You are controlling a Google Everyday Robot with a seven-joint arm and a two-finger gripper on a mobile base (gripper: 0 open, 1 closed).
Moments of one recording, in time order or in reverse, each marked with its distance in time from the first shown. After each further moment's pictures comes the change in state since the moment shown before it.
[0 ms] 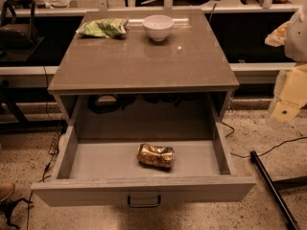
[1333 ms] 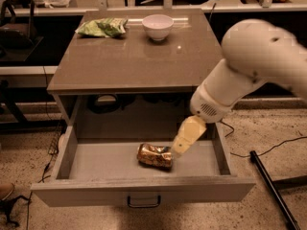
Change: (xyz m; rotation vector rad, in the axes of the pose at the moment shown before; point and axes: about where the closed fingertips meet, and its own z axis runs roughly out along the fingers) arm -0.086 0.049 0.196 -0.305 -0.149 0.260
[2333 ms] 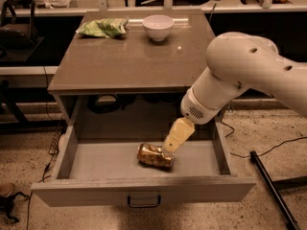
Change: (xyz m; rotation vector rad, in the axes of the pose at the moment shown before) arm -0.021 -0.010 0.030 0.064 -0.014 0.010
